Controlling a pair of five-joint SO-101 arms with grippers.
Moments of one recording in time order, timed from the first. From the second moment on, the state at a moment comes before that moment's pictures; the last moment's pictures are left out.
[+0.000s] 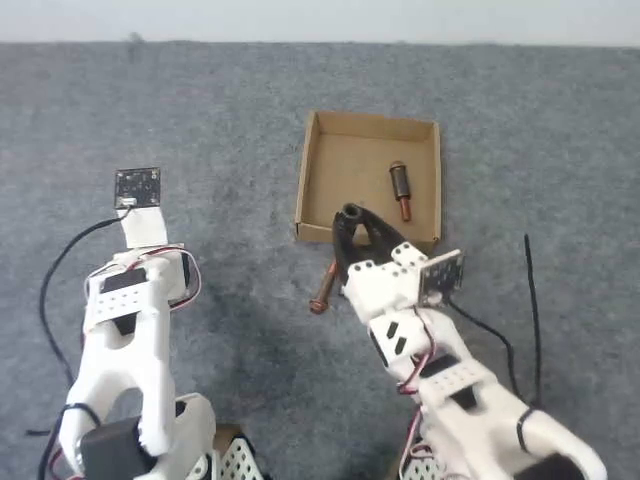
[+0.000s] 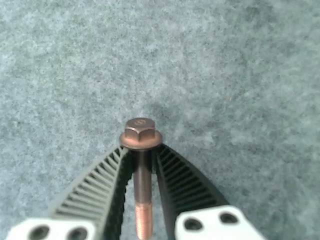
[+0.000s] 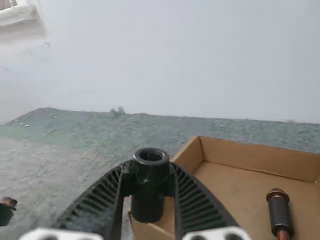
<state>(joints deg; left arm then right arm) -22.7 -22.8 64.5 32.8 -4.4 -30.7 -35.2 94.1 -50.5 -10.6</state>
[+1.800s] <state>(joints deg) -13.4 -22.8 64.5 14.7 -4.4 -39.2 14.9 92.1 -94.2 3.6</state>
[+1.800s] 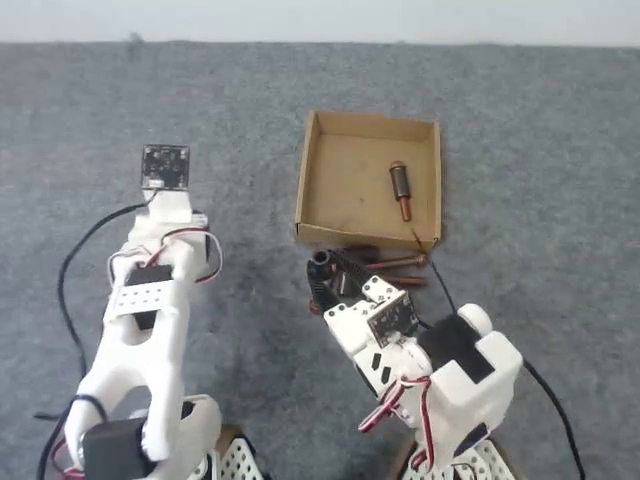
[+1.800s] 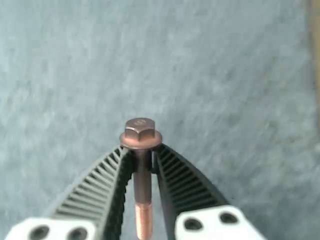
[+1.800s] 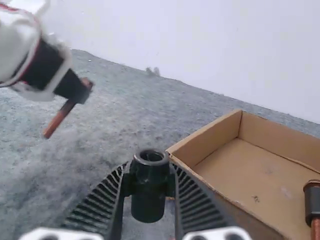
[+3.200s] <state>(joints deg) 17.4 -76.8 77.9 16.6 10.9 -42.2 14.9 92.0 -94.2 3.6</state>
